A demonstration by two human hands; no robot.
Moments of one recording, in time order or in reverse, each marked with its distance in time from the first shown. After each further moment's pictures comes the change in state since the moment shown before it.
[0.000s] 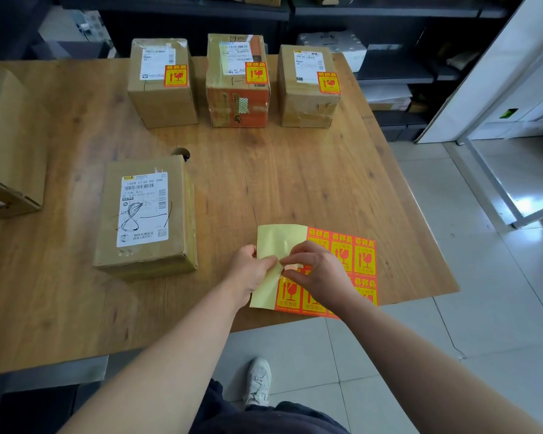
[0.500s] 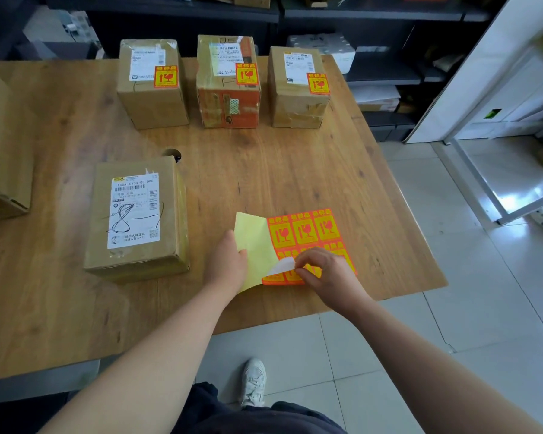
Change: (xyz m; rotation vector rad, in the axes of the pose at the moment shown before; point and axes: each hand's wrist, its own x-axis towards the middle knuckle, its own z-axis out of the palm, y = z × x) left_hand 0.012 -0.002 -0.015 0.677 0.359 0.309; right_hand -0.018 0.016 -0.016 0.081 0.028 0.015
